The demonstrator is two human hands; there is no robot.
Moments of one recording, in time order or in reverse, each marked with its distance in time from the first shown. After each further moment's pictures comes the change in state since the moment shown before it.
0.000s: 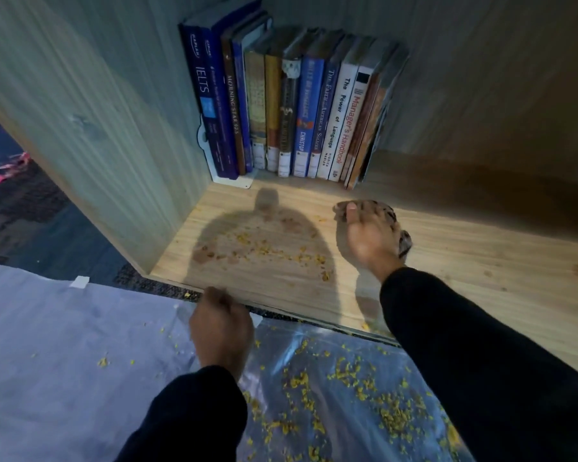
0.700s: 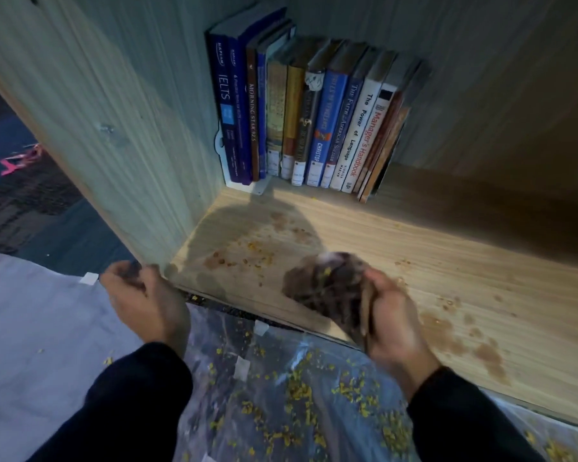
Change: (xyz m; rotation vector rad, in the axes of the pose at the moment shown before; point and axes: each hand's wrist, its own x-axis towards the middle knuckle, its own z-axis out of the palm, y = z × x) left_hand 0.074 -0.017 -0.052 -0.514 0.478 -0.358; right_hand -0.121 -0.025 -0.015 1.529 -0.561 0.140
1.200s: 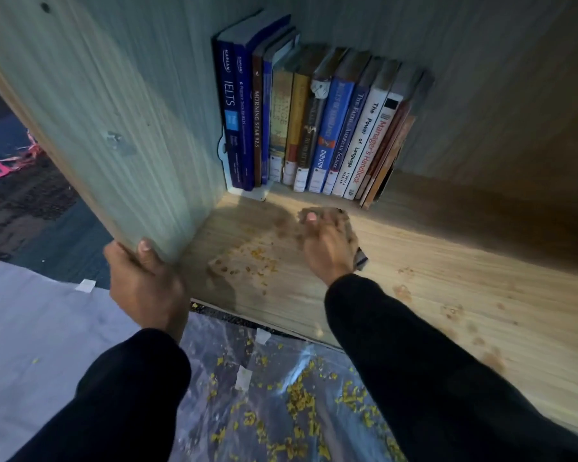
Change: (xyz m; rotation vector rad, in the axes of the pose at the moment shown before) left_hand 0.021 0.015 0.013 0.233 0.014 0.260; right_hand 0.146 0.011 0.017 -1.526 0.394 -0.304
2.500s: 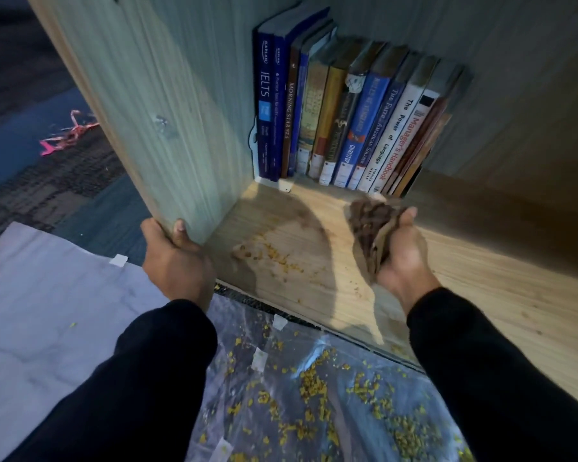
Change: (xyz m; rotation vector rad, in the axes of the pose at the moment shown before) left_hand -0.002 0.011 -0.006 0.032 0.004 -0.024; right_hand -0.022 0.020 -0.066 1.399 -0.054 0.405
